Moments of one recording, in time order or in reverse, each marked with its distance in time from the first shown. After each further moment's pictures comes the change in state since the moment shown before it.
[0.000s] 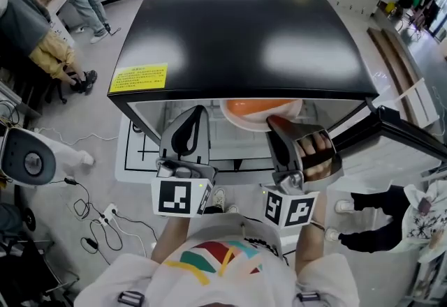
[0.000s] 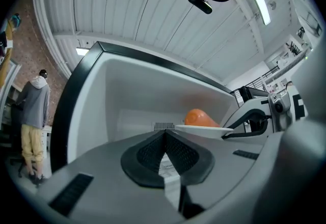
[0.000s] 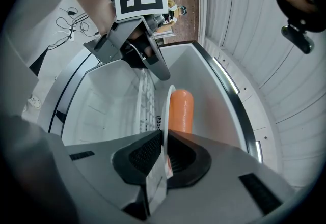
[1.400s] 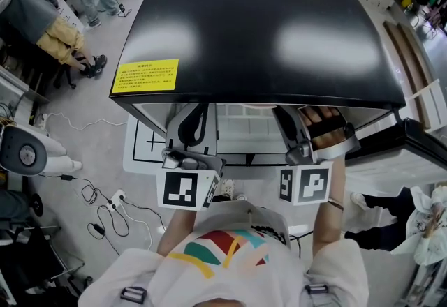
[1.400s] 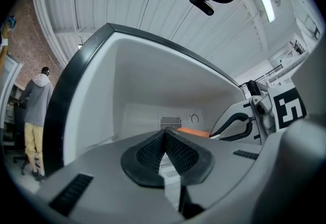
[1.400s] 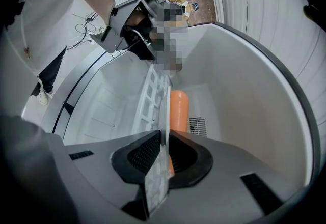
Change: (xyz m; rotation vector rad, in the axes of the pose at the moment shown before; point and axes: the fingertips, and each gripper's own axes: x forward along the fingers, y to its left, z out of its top) left arm 0.013 0.029 -0.013 -0.018 0.045 0.026; right arm 0.060 0.016 0.006 -0.094 -0.036 0.246
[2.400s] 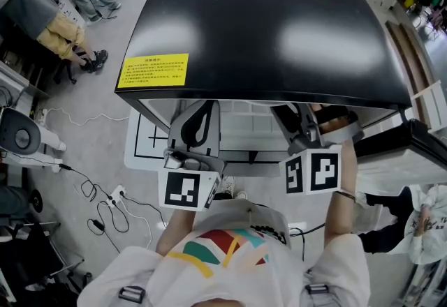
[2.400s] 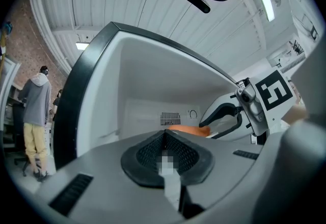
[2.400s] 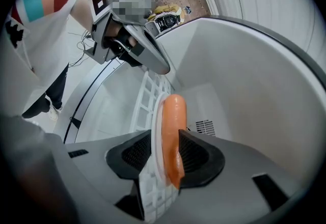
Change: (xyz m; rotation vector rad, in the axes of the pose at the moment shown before) left arm -0.009 0.002 -0.009 0.009 0.034 -0.019; right arm 0.009 -0.004 0.013 0.106 -0.065 0.131
